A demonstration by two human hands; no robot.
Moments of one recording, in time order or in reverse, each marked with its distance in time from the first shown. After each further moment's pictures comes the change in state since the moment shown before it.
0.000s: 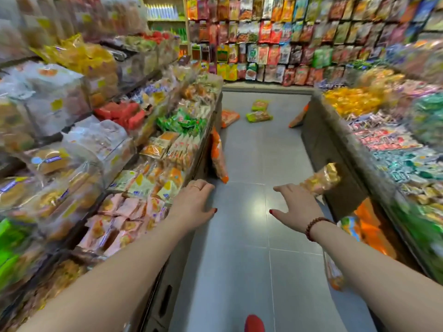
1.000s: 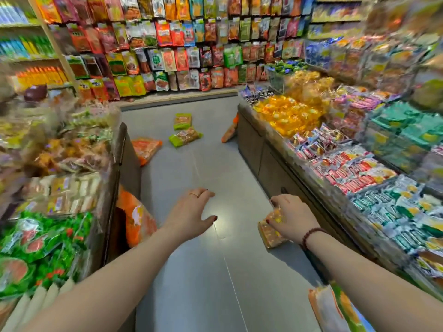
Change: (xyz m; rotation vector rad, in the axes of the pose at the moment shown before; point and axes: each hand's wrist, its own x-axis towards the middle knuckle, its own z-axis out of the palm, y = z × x) left_hand 0.650 0.006 0.141 -0.164 -0.140 0.381; right_hand 0.460 0.308 -0.002 0.098 0.042 0.423
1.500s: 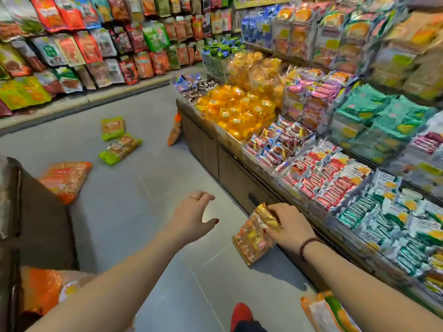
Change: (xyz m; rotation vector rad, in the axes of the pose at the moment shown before) left_hand 0.300 0.000 0.077 -0.081 -0.218 0.213; right_hand 0.179 0.123 0.012 0.136 -0.049 0.364
